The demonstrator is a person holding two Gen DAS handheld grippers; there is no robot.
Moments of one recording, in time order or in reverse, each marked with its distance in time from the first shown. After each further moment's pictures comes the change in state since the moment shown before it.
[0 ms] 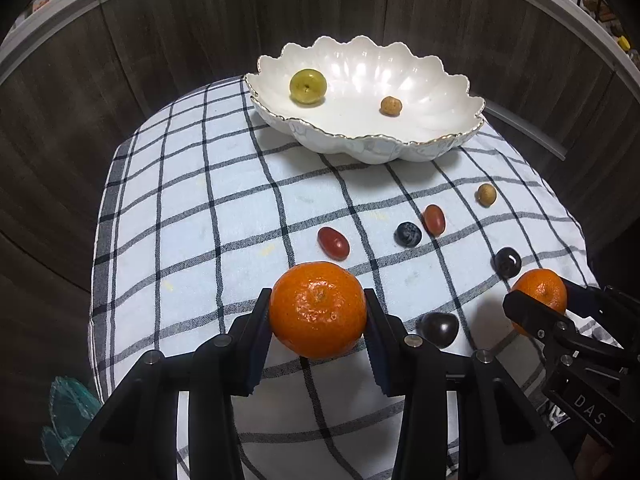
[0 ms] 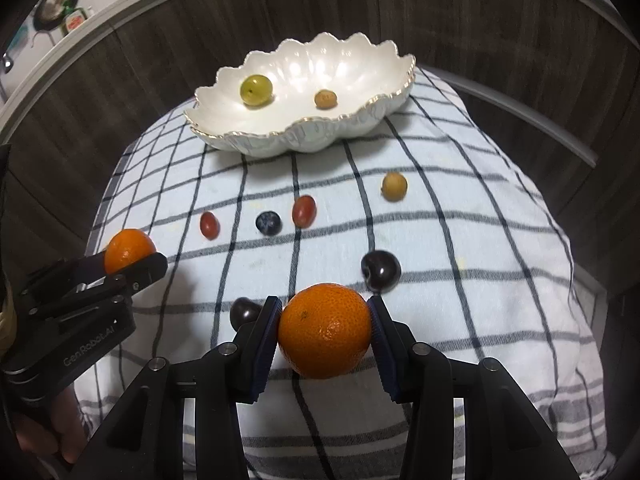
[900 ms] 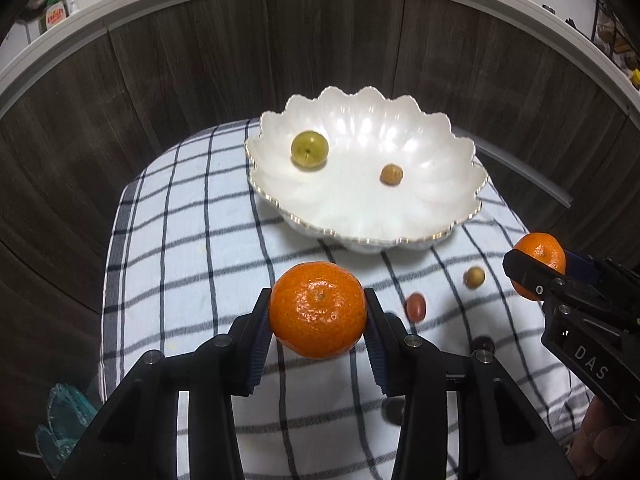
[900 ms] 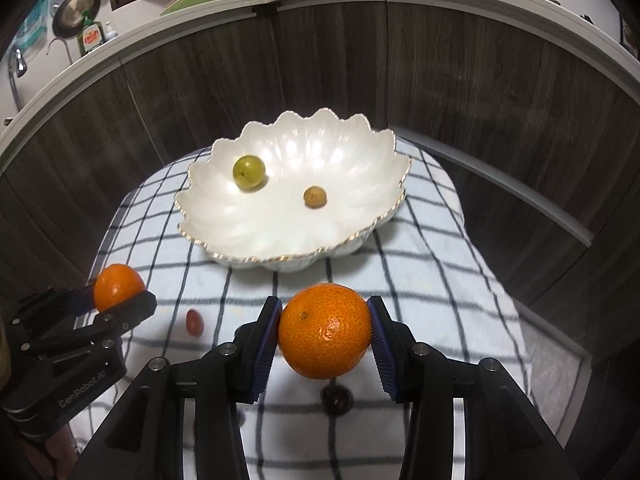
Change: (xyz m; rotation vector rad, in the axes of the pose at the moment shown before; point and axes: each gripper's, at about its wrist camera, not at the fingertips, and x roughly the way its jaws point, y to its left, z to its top) left arm -0.014 -0.015 0.064 -0.060 -0.079 0.031; right arm -0.015 -0.017 0.084 -0.087 -0.145 -0.018
